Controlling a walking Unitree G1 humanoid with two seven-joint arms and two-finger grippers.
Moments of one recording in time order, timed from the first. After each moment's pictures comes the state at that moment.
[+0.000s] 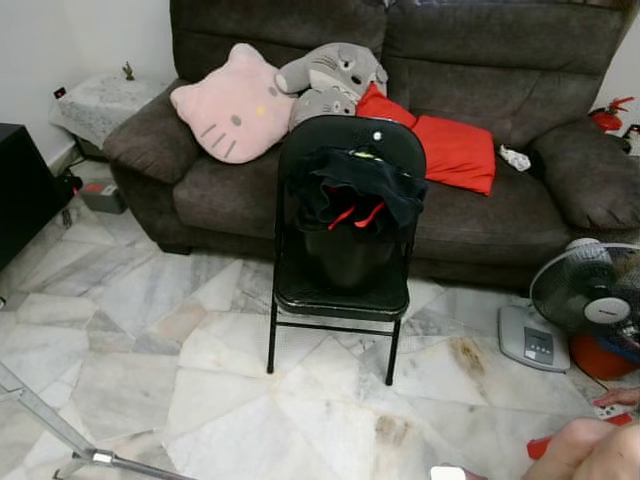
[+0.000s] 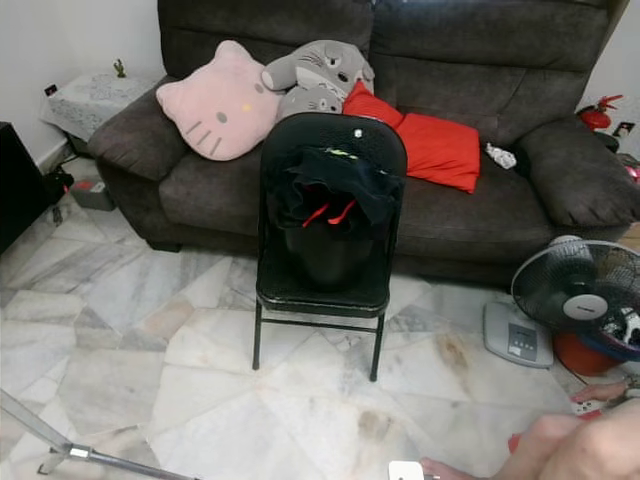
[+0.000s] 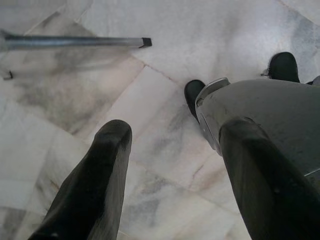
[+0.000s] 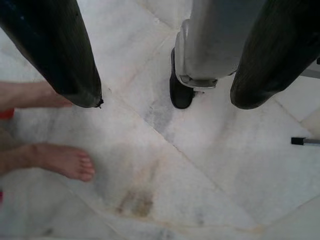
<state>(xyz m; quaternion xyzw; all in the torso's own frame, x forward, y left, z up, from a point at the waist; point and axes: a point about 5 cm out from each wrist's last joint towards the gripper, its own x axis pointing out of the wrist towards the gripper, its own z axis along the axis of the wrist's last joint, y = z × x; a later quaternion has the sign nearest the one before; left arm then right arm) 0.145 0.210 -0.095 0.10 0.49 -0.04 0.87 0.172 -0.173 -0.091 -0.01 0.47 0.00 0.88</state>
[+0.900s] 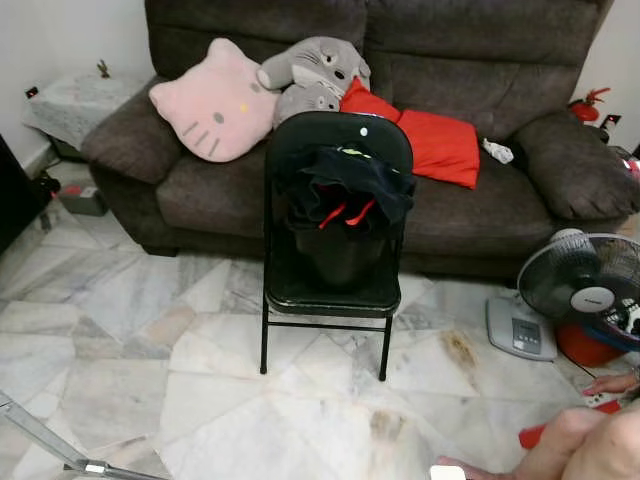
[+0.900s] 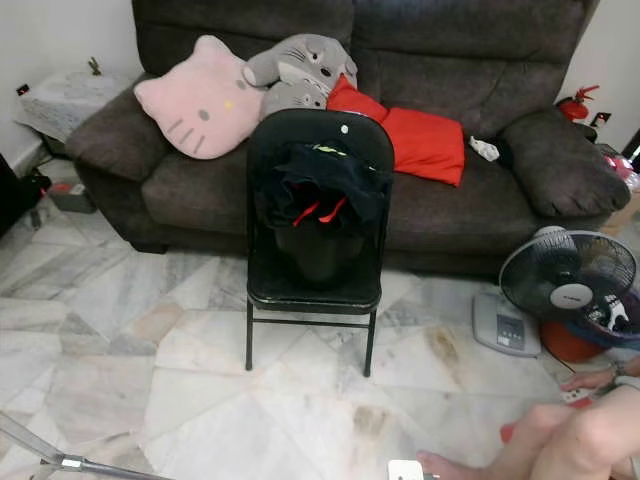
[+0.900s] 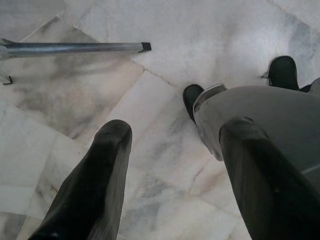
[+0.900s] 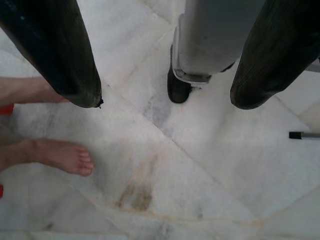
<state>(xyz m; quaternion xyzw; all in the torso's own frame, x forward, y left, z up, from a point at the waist) 0.145 0.208 -0.096 0.10 0.49 -0.04 0.87 0.173 -0.172 -0.090 -0.01 0.47 0.00 0.88</state>
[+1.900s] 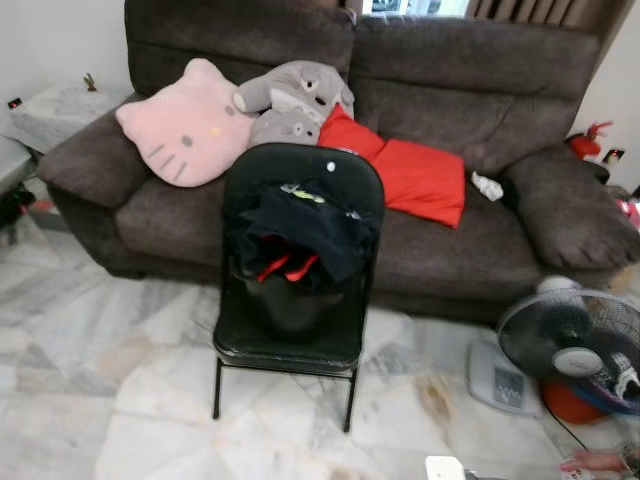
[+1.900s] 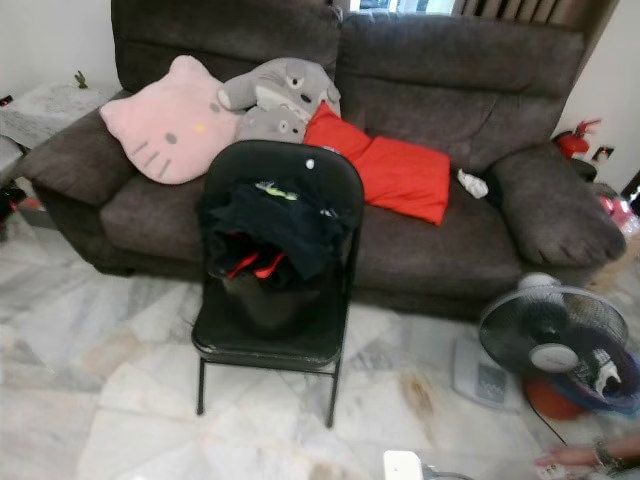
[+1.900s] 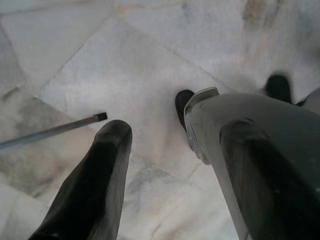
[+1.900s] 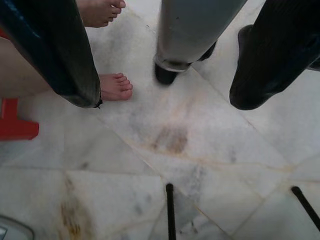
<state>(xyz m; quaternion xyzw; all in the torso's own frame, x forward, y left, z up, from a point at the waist) 0.149 0.202 -0.095 0.09 0.48 -0.05 0.87 0.179 -0.166 -0.088 -0.01 0.46 0.00 0.89</state>
